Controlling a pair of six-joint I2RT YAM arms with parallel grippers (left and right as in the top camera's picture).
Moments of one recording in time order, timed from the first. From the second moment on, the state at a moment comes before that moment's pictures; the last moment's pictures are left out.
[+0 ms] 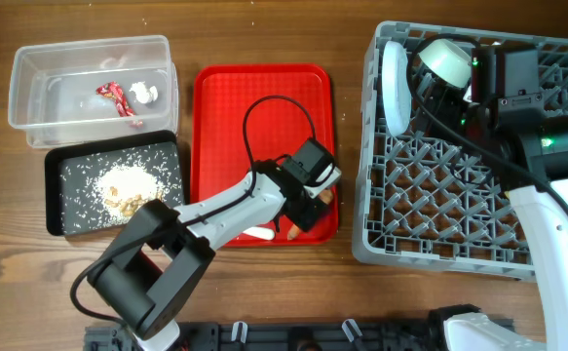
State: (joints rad) left arm -0.78 1.83 1.06 -0.53 0.10 -0.01; right arm 0.15 1.33 1.49 -1.12 0.14 0.44
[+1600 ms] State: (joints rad) left arm 0.43 1.66 1.07 -0.81 -0.05 -0.47; right arm 0.15 1.33 1.49 -1.15 0.14 0.44
